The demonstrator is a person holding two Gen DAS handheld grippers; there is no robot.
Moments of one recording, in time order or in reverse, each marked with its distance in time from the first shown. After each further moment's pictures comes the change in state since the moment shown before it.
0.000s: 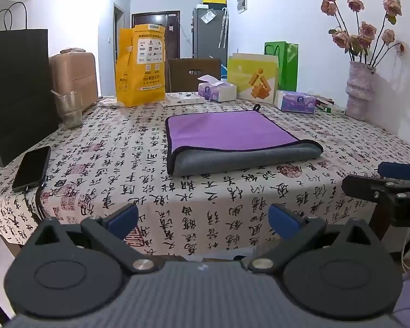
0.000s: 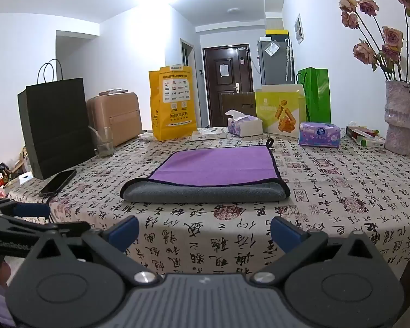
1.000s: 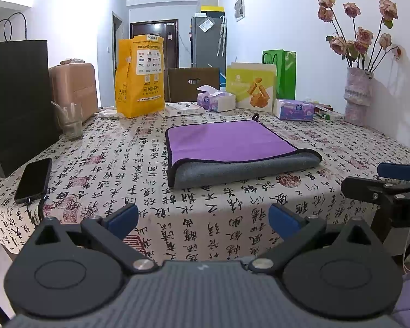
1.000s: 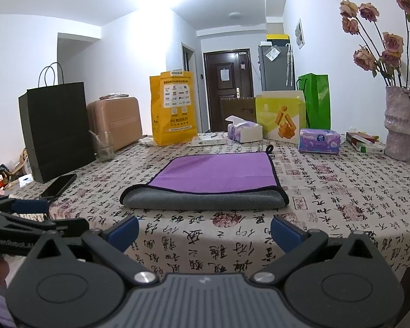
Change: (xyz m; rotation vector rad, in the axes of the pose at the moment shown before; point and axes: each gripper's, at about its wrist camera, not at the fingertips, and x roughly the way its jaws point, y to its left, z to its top) left arm -0.006 -0.002 0.006 0.010 -0.049 -0.002; right arm -0.003 -0.002 0.004 -0.013 -0.025 0.003
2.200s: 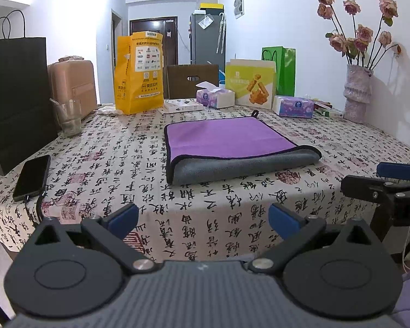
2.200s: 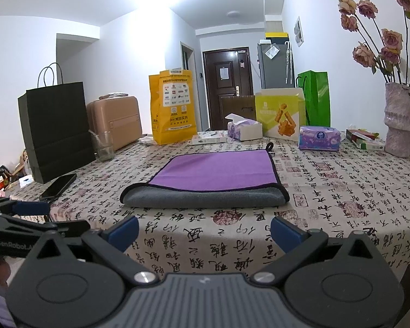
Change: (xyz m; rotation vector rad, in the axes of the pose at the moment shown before) left arm 0.002 -0.002 -0.002 -0.001 0.014 -0.001; right arm 0.002 -0.001 -0.002 0.010 0.007 0.002
